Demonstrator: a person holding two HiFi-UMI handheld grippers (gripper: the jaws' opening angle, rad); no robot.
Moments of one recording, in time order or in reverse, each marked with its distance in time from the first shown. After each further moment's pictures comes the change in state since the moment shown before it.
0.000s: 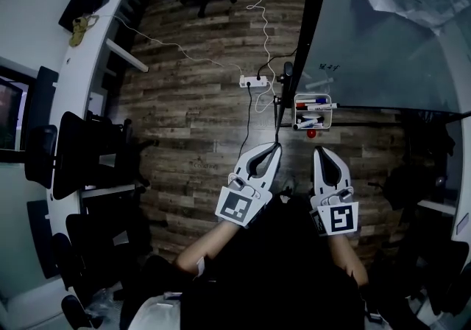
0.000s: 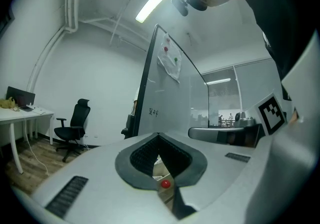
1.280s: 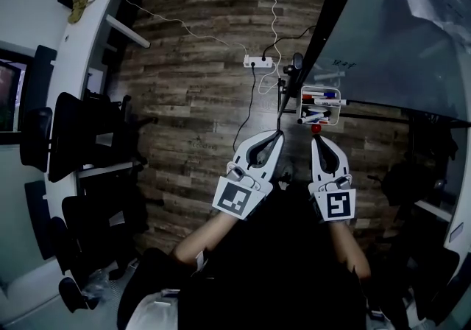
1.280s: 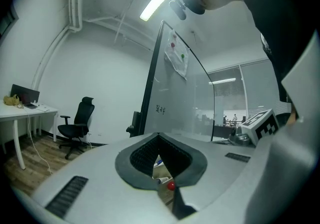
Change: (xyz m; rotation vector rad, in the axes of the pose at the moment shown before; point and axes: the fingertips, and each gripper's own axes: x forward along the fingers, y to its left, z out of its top) left arm 0.017 0.018 -0.002 -0.026 0.007 0.047; right arm 0.032 -0.011 -0.048 -0.042 0.139 0.064
